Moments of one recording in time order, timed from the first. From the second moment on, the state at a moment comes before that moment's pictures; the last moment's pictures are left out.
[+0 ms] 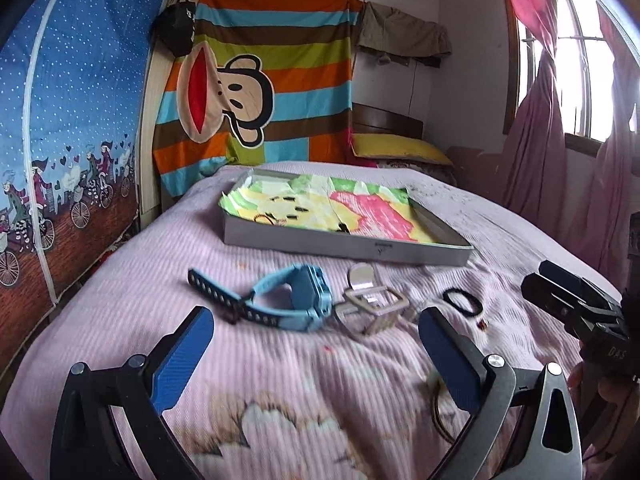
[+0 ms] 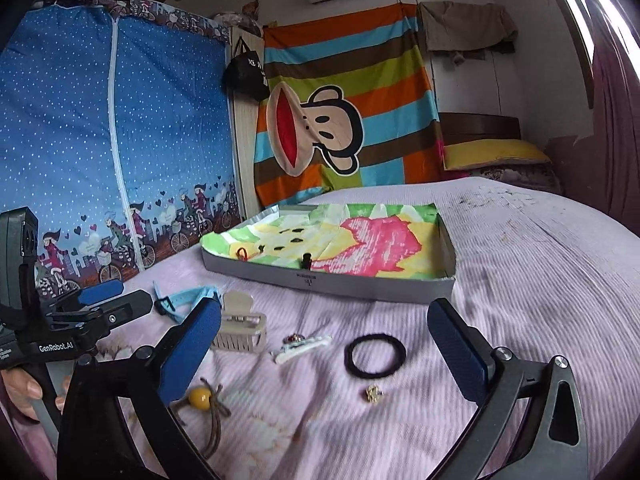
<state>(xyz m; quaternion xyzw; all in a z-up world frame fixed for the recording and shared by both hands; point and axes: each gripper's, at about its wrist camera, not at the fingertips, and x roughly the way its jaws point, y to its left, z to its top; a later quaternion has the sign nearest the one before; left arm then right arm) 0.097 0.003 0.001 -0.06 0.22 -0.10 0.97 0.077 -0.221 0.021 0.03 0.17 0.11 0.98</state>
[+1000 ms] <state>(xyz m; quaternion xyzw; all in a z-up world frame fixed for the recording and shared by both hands) 0.088 -0.045 -0.020 0.02 0.29 -0.26 0.92 0.107 -0.235 -0.042 0.02 0.30 0.12 0.94</state>
